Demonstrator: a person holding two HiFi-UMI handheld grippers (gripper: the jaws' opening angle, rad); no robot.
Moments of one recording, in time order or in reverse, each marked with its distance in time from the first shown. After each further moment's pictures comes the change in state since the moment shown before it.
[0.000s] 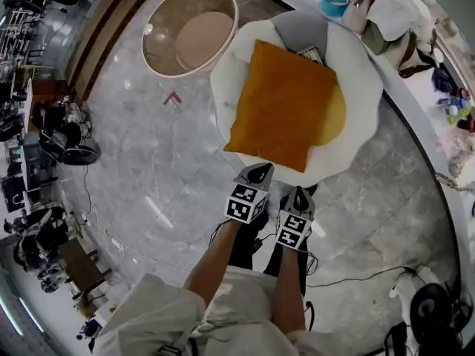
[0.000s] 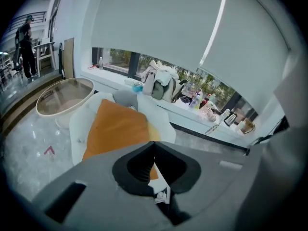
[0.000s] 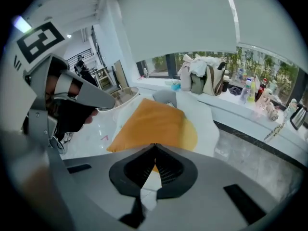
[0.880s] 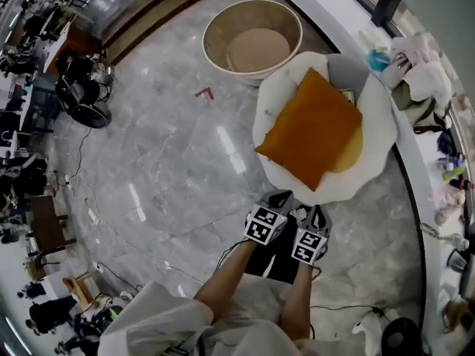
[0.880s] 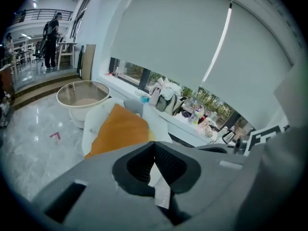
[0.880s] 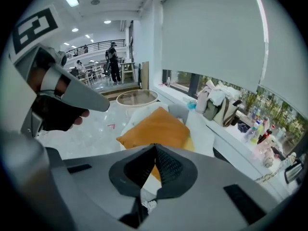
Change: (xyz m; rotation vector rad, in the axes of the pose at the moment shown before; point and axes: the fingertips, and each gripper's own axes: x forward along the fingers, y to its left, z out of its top) left arm -0.117 -0.026 -0.034 -0.148 -0.157 0.044; right arm -0.081 0.046 0.024 -0.373 -0.086 0.051
